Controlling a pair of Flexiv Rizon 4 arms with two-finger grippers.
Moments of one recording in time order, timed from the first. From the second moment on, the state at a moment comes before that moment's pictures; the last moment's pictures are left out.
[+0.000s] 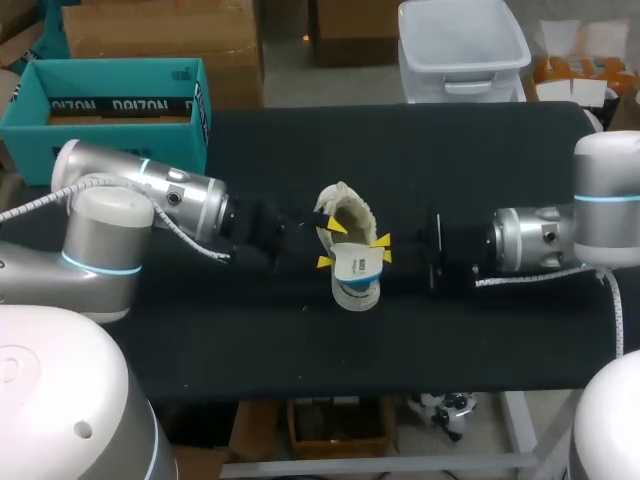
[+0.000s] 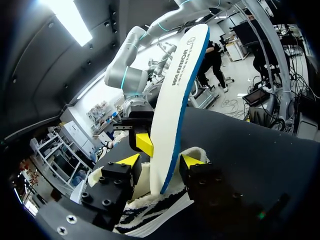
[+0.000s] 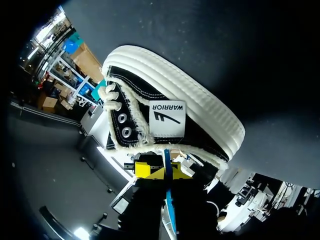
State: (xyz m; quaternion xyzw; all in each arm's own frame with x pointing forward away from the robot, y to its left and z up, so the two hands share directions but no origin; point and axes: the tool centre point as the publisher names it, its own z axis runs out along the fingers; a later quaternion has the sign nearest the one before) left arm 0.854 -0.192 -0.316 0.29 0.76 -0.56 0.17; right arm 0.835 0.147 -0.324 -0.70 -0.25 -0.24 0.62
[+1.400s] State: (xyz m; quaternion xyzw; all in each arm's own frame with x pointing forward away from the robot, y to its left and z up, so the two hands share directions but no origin) left arm 0.879 -0.198 -0.348 0.29 0.77 -0.54 0.17; right arm 0.862 0.143 -0.348 -0.72 -0.24 -0.24 0.61
